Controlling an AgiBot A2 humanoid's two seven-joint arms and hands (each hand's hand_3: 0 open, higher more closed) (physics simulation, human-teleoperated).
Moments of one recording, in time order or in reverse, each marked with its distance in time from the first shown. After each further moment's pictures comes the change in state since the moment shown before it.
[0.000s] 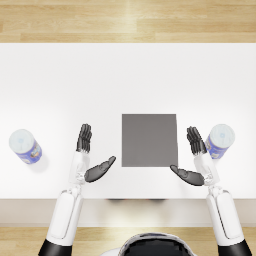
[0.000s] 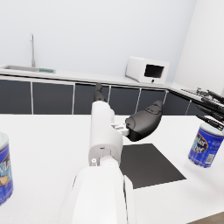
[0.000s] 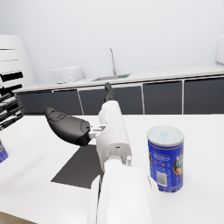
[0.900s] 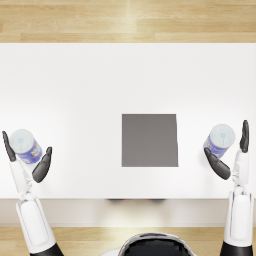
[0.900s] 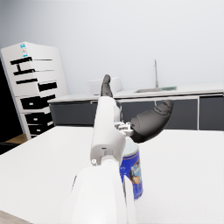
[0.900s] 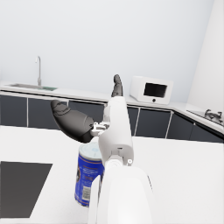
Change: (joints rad) left arm -0.052 0.056 -0.596 0.036 0.468 -0.101 -0.101; right arm -0.012 -0.062 -0.330 0.006 0.424 -0.100 0.101
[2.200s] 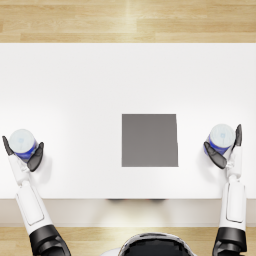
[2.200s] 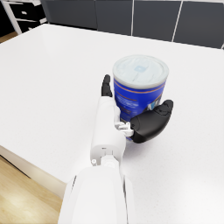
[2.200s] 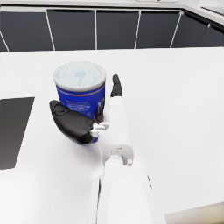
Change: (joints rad) left arm 0.204 0.000 0.028 0.762 0.001 -0.001 0.000; right arm 0.122 -0.066 0.032 -0.646 0.000 0.013 0.001
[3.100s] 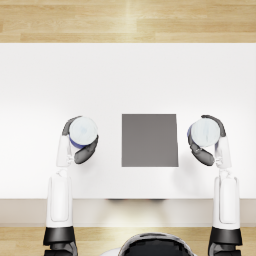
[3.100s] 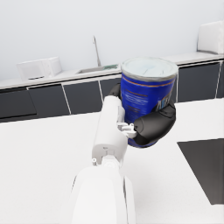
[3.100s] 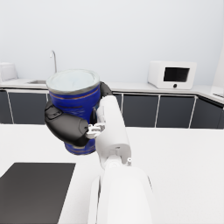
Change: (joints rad) left arm 0.007 0.054 0.383 -0.474 0.001 -0.089 -0.006; right arm 0.049 -0.041 0.082 0.422 0.000 0.124 0.013
